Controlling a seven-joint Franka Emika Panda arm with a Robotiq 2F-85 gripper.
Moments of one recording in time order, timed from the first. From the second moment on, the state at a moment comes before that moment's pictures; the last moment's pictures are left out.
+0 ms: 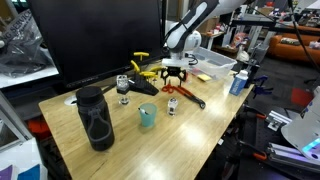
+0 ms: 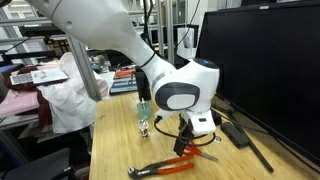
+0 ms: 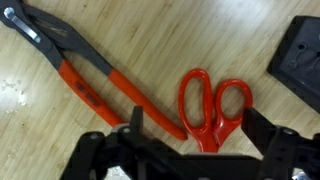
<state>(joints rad) 0.01 0.64 -0.11 -1.87 0.26 2.41 0.85</state>
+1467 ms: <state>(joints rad) 0.04 0.64 -0.14 -1.92 0.15 2.35 0.93</state>
